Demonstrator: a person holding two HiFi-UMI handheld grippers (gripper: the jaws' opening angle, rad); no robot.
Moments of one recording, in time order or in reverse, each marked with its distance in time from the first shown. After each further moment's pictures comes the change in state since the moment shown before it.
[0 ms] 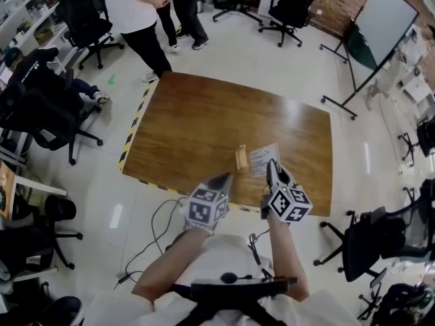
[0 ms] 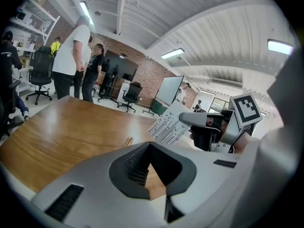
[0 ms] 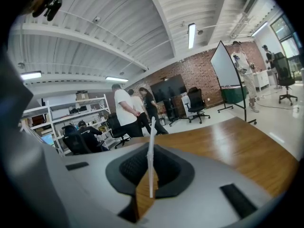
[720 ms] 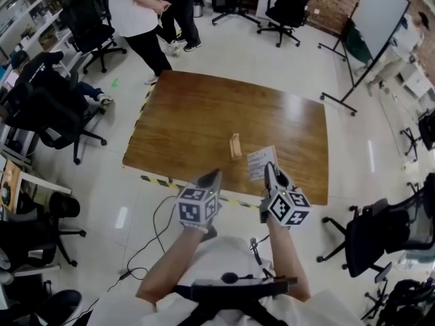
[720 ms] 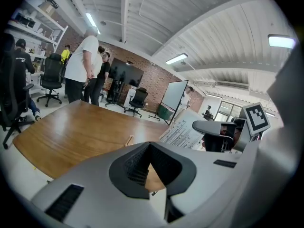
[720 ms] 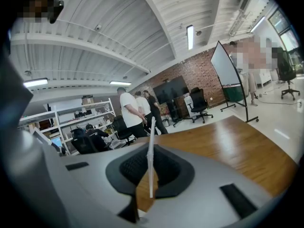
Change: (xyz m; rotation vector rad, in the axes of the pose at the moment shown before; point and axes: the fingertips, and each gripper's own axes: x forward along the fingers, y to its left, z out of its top) left arm -0.043 -0.029 -0.014 -0.020 -0.075 0.097; right arm -0.078 0.001 -0.008 0.021 -0.021 0.060
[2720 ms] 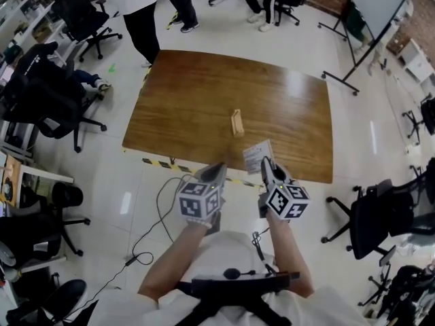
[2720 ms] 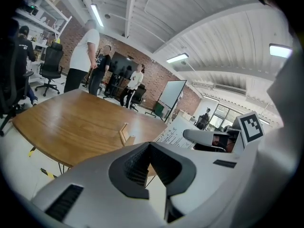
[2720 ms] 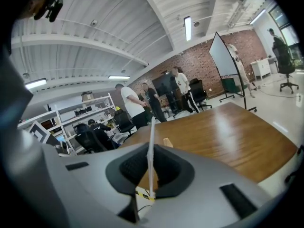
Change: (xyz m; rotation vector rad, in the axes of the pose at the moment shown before) left arm -0.018 -0.020 -0.044 -0.061 0.040 -0.053; right arm -0.026 0.007 -0.059 0.039 0.092 0.004
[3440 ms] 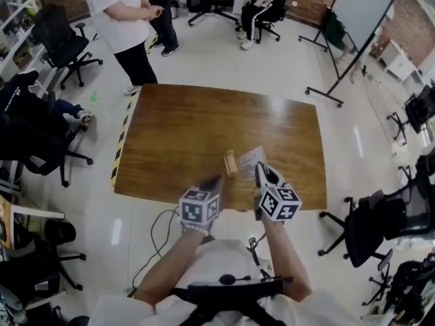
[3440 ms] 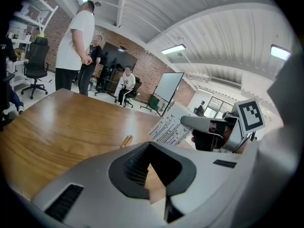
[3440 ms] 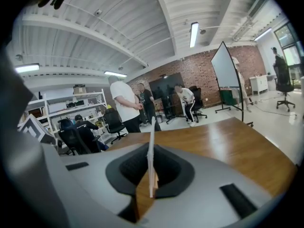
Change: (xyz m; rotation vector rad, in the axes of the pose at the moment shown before) left arm 0.089 0.056 0.060 0.056 0.104 -0.076; right arm 0.110 -0.025 0.064 -0.097 -0.031 -0.112
